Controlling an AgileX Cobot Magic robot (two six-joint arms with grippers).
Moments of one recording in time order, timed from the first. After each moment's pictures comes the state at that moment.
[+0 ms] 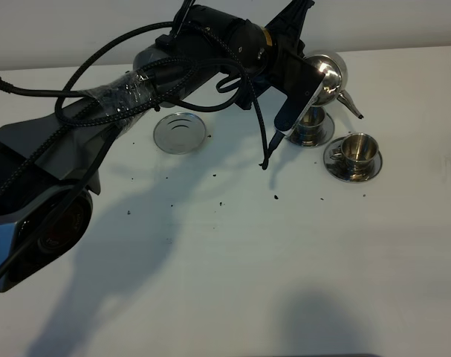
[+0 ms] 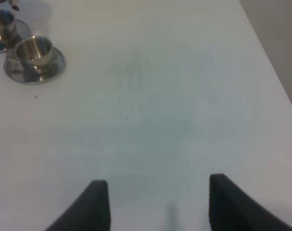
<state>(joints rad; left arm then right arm) -0.62 2.35 -2.07 -0.01 0.42 1.79 -0.10 -0.01 -0.49 0.01 1.07 -0.09</state>
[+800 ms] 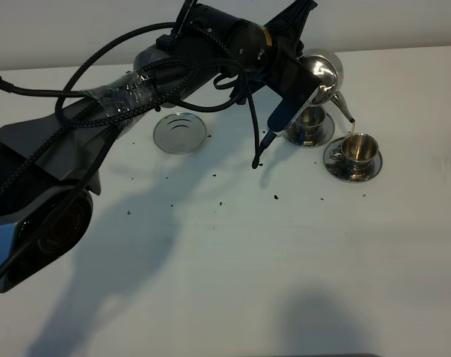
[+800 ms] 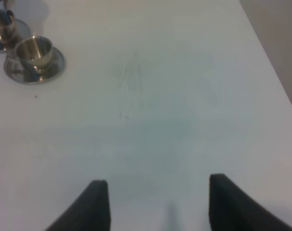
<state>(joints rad) -0.62 2.35 -2.07 0.04 0.40 1.85 -0.10 -0.01 -0.49 0.01 1.07 -0.09</state>
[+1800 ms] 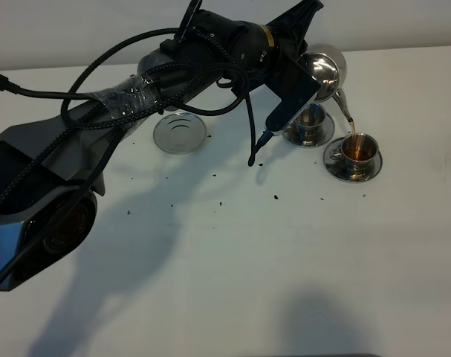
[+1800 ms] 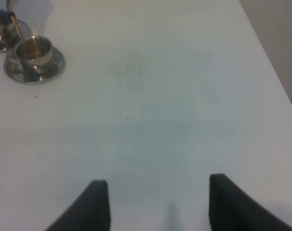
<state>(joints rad) -0.62 2.37 -2.07 0.04 0.33 1.94 -0.10 -0.01 -0.49 0.01 1.07 -0.09</state>
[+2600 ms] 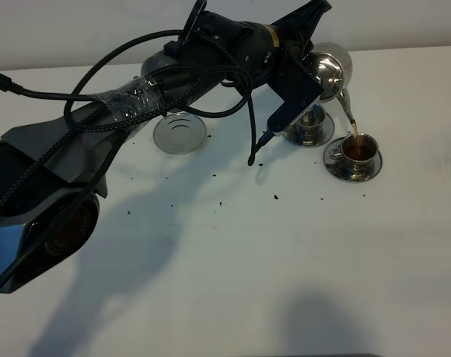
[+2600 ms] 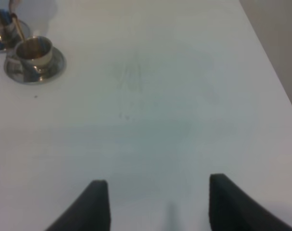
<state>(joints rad) -0.64 2.37 -2.07 0.04 0.31 1.99 -0.10 -0.01 -0.49 0.01 1.07 -0.09</state>
